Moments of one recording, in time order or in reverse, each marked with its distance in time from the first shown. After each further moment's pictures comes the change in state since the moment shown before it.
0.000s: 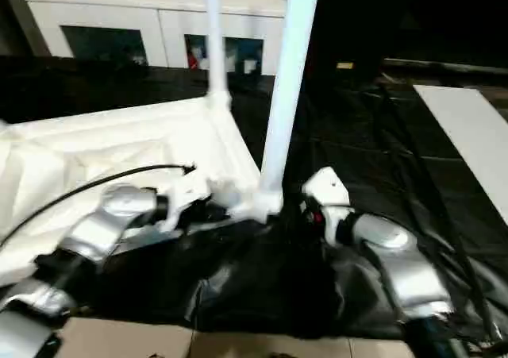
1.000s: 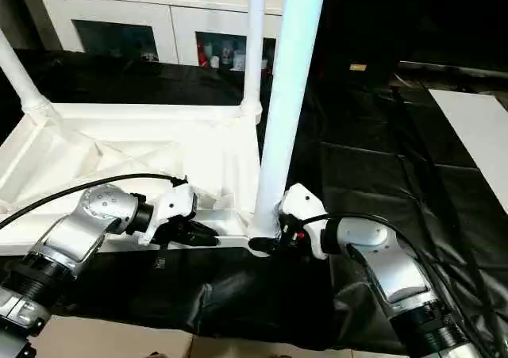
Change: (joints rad) left arm 0.032 0.077 -0.022 -0.111 -0.019 0.051 -0.129; right arm -0.067 0.031 0.096 0.092 -0.043 -0.030 0.105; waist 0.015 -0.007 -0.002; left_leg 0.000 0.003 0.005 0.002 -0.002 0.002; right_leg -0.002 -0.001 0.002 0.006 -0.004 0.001
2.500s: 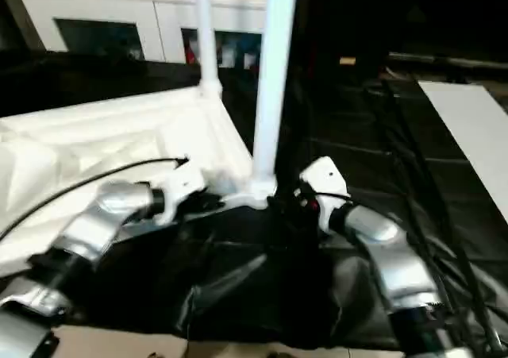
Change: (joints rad) left arm -0.019 -0.068 0.045 0.066 0.028 -0.028 0.204; right arm 0.039 0.000 -0.084 -0.103 0.032 0.027 -0.165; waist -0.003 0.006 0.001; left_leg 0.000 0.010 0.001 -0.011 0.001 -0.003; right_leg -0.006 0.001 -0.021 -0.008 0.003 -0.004
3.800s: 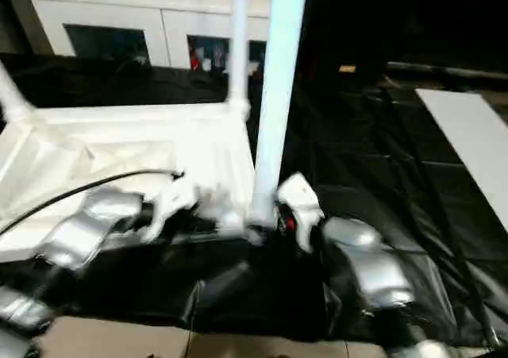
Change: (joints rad) left arm -0.001 -0.043 -0.007 -0.024 0.015 0.142 0.055; right arm -0.086 0.209 0.003 0.262 -0.058 0.006 -0.192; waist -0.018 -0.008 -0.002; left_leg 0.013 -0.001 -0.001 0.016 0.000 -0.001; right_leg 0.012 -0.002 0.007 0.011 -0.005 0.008
